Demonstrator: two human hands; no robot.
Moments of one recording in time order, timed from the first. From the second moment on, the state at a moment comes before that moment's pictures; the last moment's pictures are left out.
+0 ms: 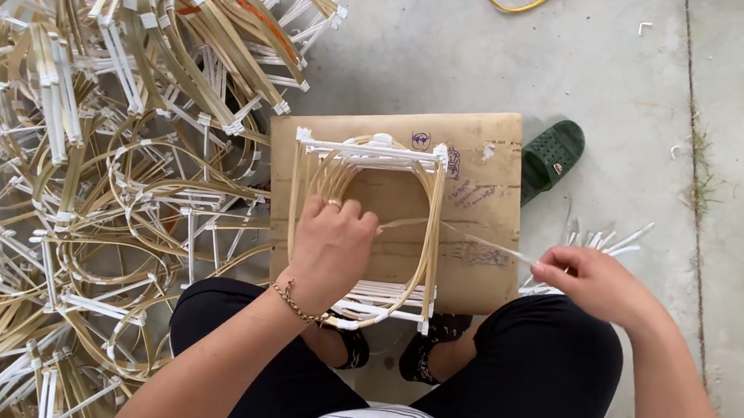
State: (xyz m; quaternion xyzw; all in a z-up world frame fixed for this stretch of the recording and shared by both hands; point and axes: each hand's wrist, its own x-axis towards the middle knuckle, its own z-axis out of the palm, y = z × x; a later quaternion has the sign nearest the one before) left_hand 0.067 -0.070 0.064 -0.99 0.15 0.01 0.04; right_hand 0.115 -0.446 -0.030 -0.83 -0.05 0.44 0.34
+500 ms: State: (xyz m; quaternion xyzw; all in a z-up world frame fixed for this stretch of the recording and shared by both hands) left_hand 0.044 -0.077 0.072 -0.94 0.15 -0.07 -0.31; right_hand 0.074 -0.268 0.048 -0.80 -0.07 0.25 0.54
